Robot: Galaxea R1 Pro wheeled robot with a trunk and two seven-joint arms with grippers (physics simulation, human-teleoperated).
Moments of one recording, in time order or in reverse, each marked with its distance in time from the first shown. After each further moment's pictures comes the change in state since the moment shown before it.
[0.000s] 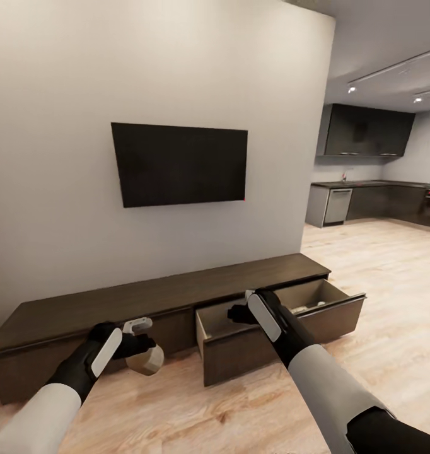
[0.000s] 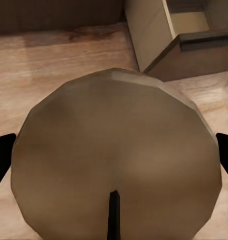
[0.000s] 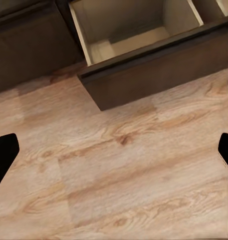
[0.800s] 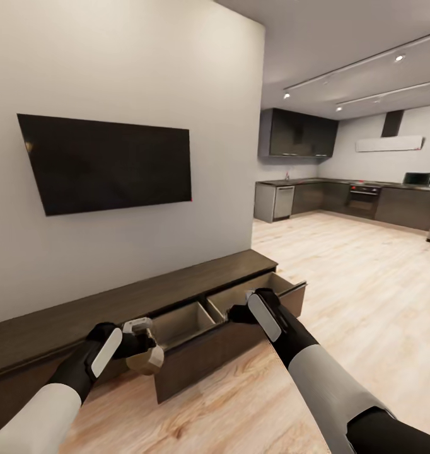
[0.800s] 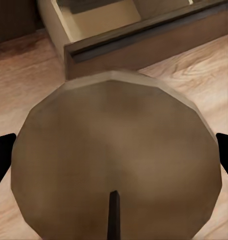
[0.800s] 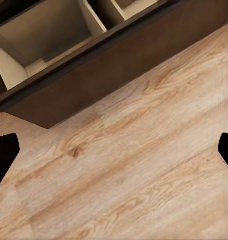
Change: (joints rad) left arm 0.000 0.000 0.000 0.000 0.000 0.000 0.000; right arm 0.000 0.000 0.000 0.000 0.000 0.001 0.001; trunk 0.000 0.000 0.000
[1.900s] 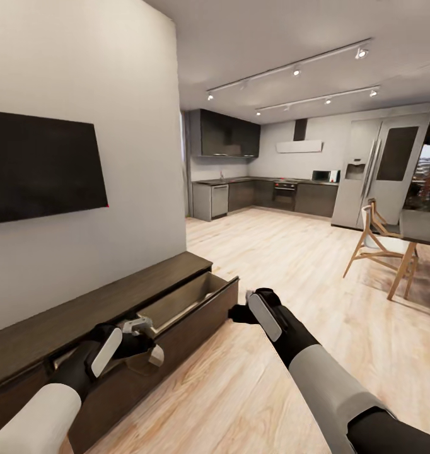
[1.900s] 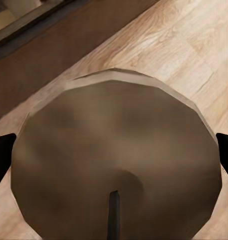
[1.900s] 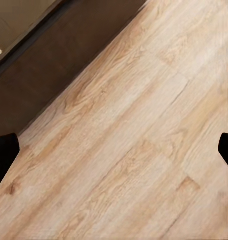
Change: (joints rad) left arm 0.000 0.000 0.000 0.000 0.000 0.000 0.001; right arm 0.000 -0.003 0.001 -0.001 0.001 -0.001 0.000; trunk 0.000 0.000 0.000
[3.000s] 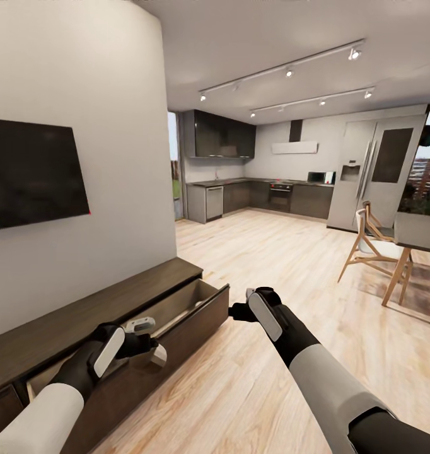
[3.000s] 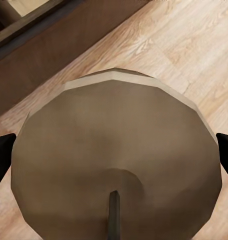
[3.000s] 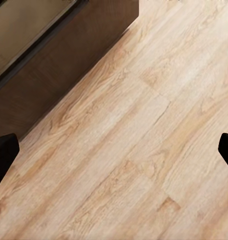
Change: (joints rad) left arm 0.000 -0.012 -0.001 -0.002 0.000 0.000 0.000; right arm 0.000 -0.003 0.004 -0.016 0.004 -0.007 0.000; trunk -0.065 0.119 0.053
